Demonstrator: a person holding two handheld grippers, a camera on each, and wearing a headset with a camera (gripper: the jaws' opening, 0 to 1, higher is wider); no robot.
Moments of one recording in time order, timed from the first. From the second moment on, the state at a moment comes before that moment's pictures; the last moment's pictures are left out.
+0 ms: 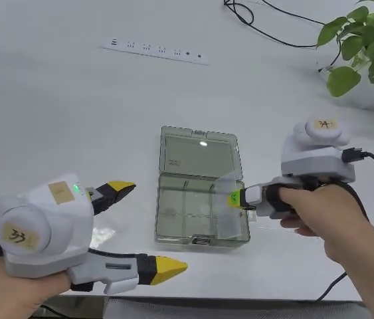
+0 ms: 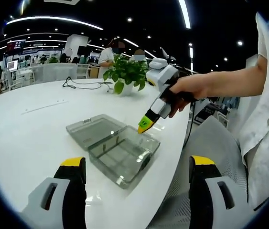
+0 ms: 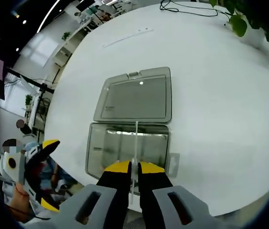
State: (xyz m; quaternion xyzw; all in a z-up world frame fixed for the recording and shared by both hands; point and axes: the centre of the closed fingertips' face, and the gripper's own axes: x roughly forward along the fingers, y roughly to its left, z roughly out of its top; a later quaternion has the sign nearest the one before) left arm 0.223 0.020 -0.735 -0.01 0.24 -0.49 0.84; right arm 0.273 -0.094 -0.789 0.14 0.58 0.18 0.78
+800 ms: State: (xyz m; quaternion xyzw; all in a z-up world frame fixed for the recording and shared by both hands) left arm 0.220 0.014 -0.737 -0.02 0.24 -0.49 0.84; right arm 0.272 -0.093 -0.795 0.12 0.58 0.18 0.79
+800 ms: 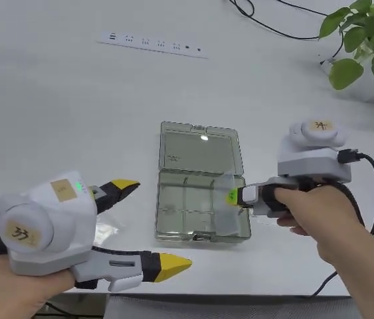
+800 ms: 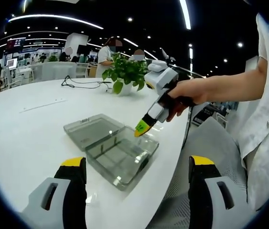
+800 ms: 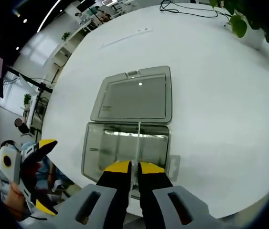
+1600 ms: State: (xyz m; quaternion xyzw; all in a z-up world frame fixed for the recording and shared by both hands) left arm 0.218 0.017 -0.742 -0.02 0.25 -0.49 0.84; right arm 0.274 -0.073 -0.816 0.08 0.57 0.23 0.78
